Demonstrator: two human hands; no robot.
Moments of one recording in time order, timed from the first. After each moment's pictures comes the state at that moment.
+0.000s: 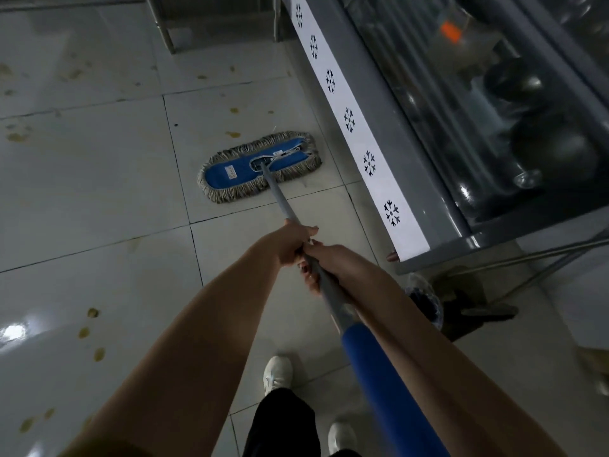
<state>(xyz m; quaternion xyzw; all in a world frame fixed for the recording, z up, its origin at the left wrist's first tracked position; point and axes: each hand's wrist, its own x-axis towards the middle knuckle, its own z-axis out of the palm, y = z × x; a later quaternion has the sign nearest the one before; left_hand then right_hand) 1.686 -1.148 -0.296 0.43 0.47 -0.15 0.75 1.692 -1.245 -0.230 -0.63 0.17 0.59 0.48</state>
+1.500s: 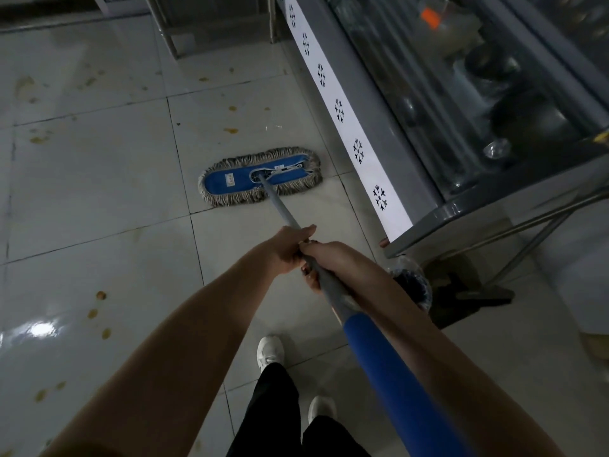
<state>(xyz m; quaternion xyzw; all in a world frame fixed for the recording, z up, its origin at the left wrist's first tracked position) 1.651 -1.261 -0.289 0.37 0.47 -0.10 0.80 1.677 -1.359 -0.230 -0.66 0.13 0.60 0.43</state>
